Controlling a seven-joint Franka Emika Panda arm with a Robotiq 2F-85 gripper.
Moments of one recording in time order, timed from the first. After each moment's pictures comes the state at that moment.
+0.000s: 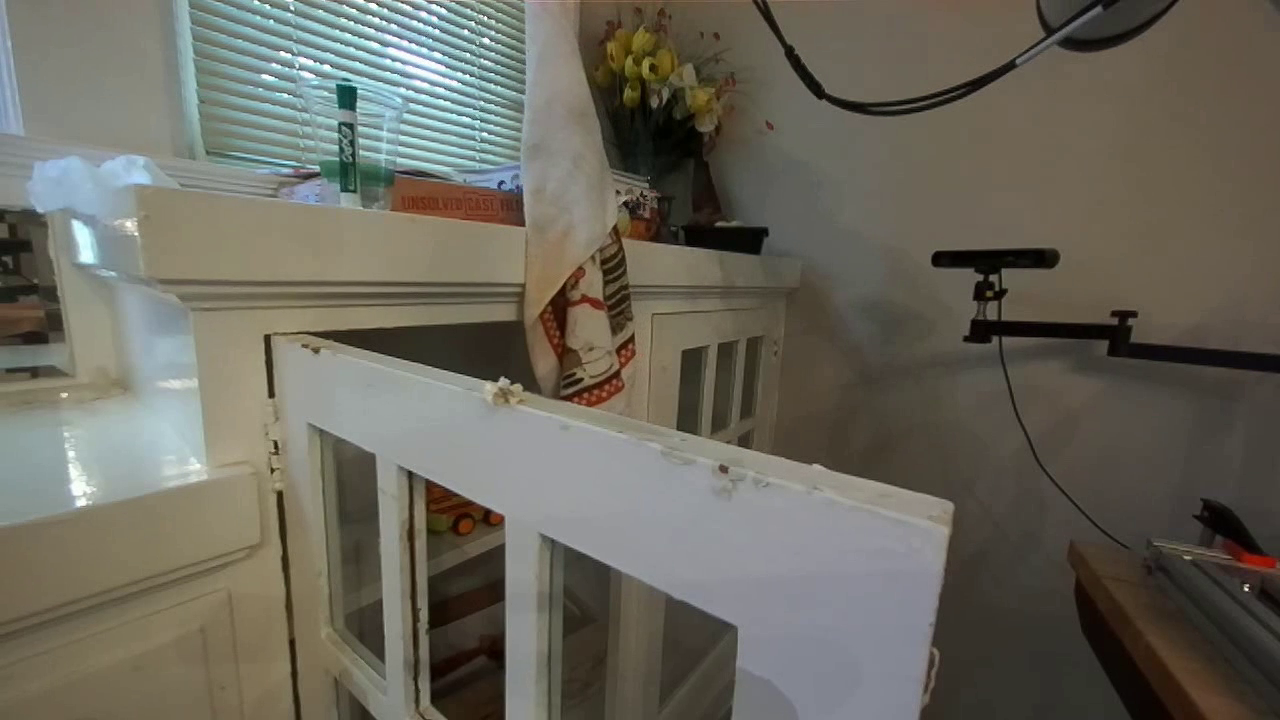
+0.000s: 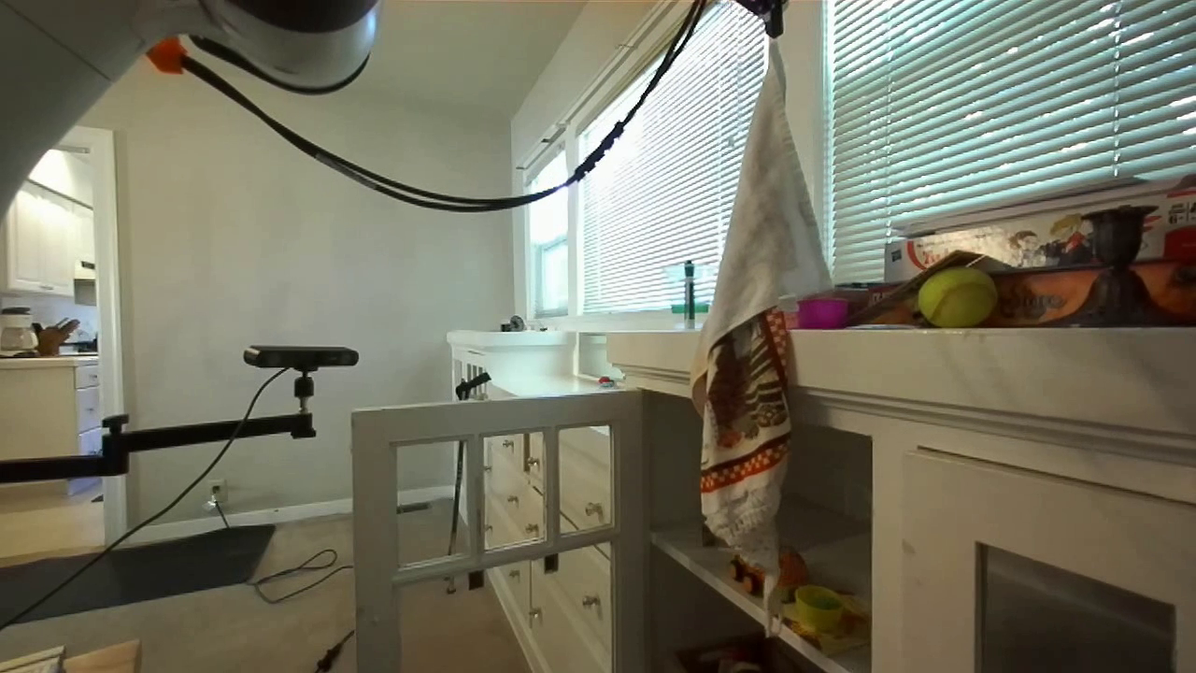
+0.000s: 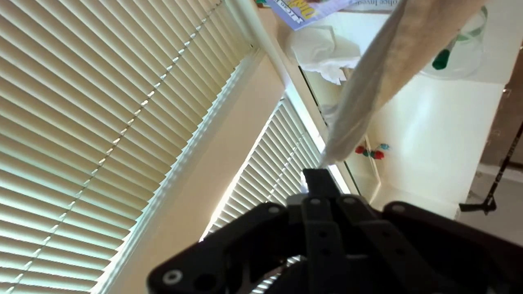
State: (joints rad) arm -0.36 0.62 0.24 -0.45 0.47 1.90 -1.25
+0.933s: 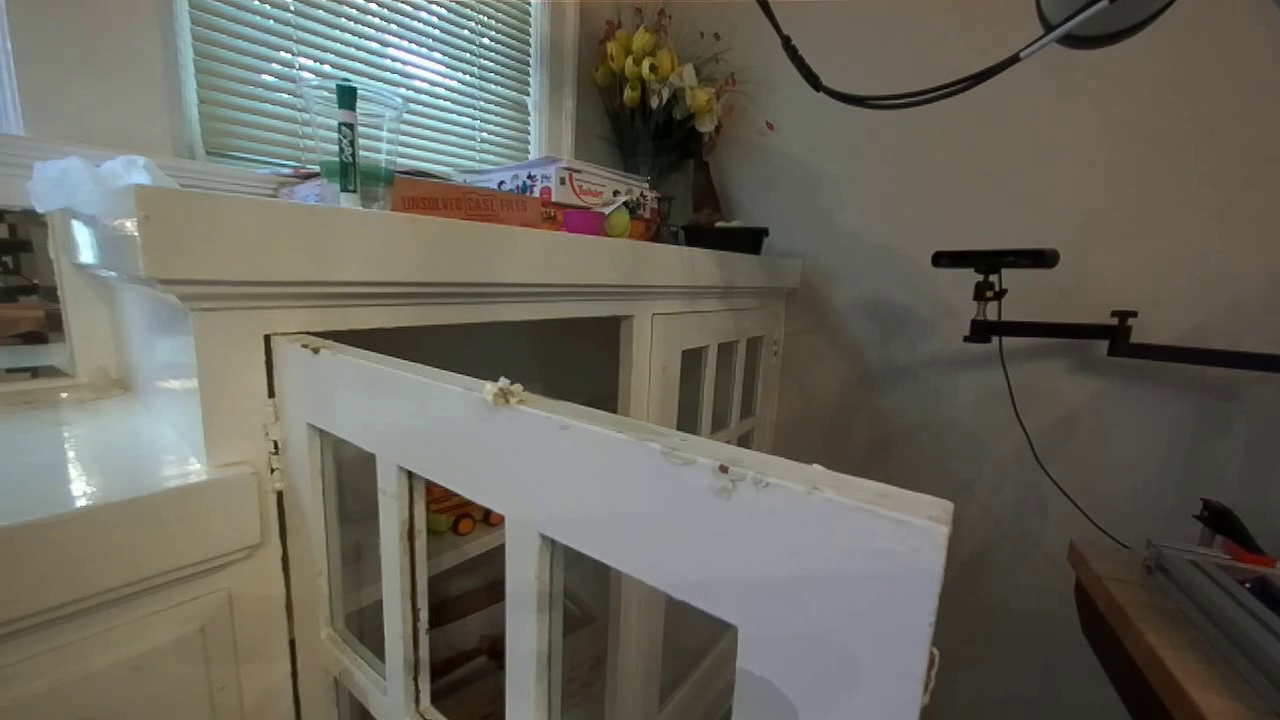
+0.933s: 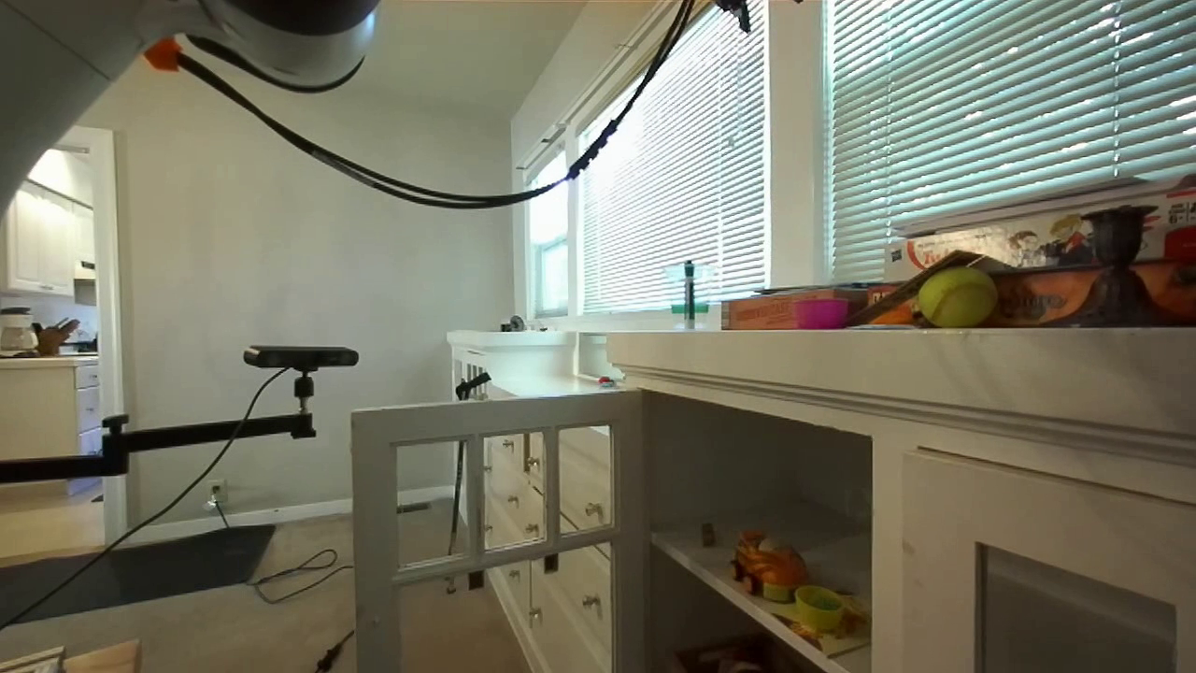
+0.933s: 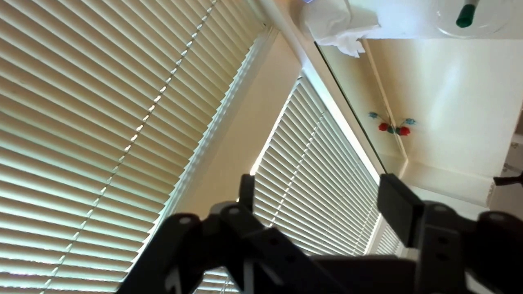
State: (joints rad) arm -0.35 0.62 0.25 -0.45 0.47 1.97 -1.16
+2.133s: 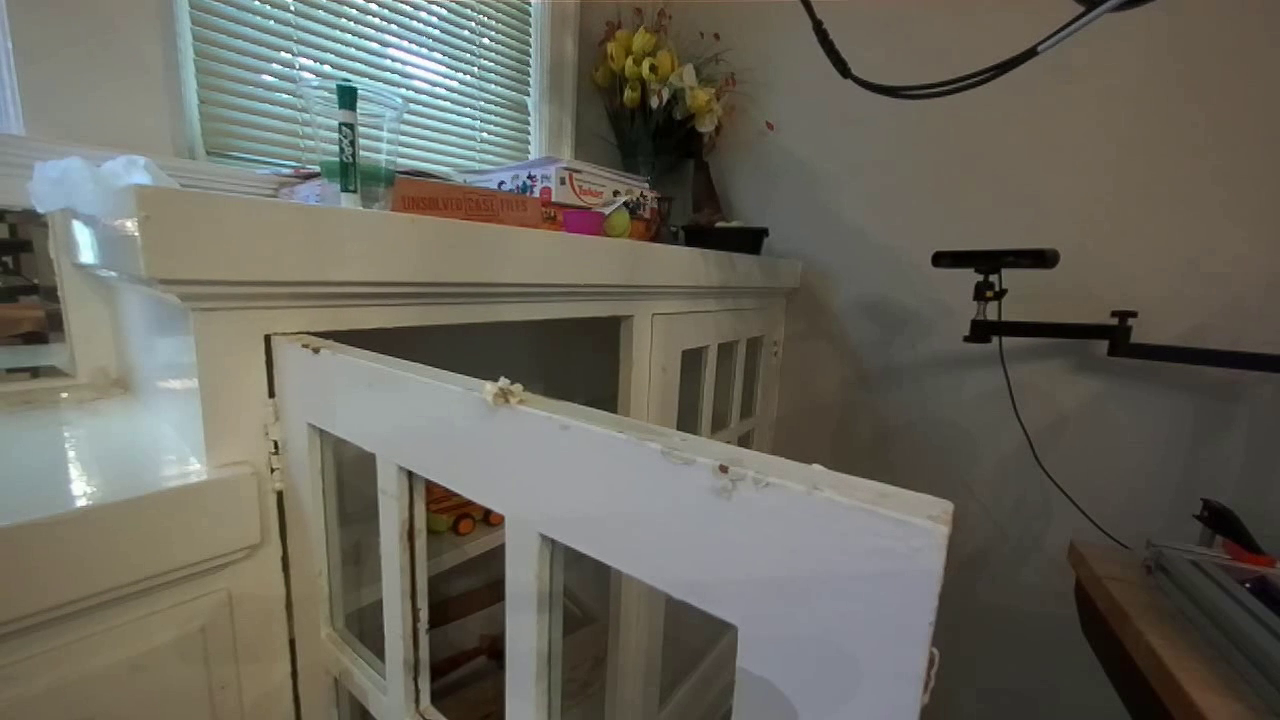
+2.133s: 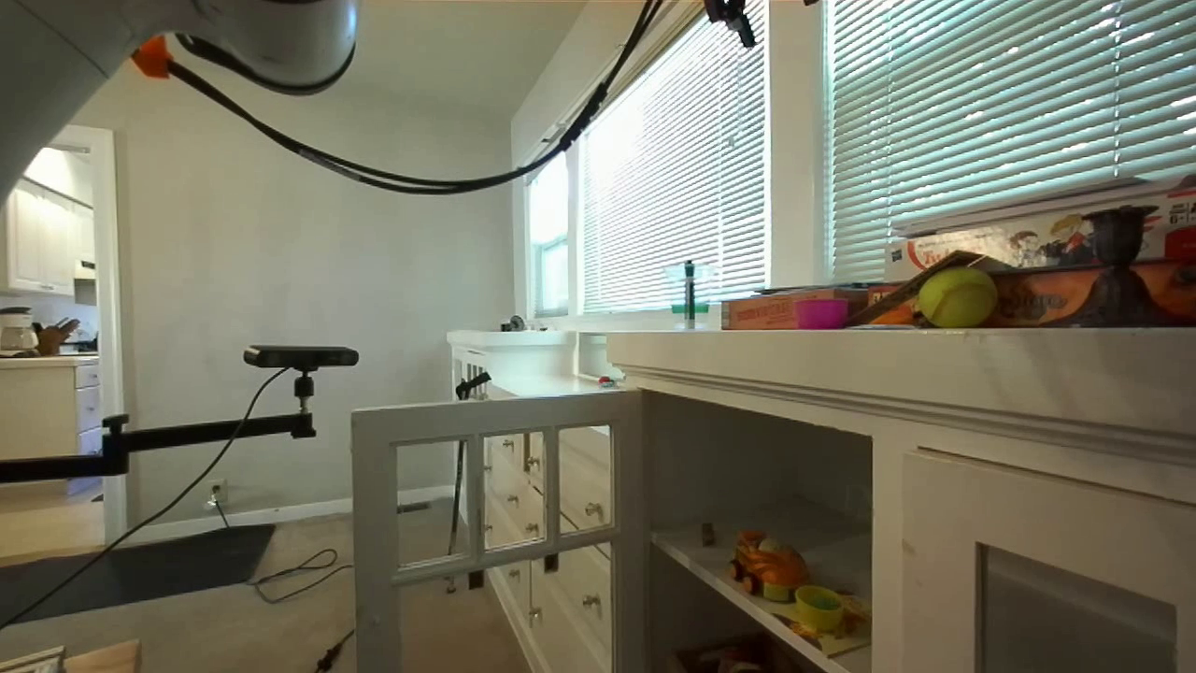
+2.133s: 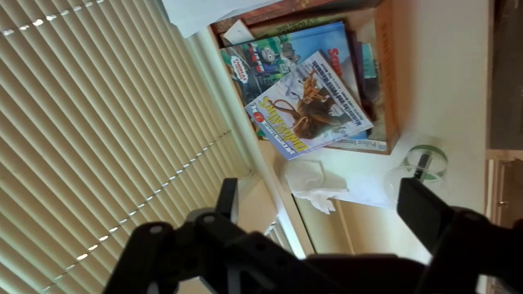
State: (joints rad) arm -0.21 0.56 0.04 -0.45 0.10 1.75 -1.17
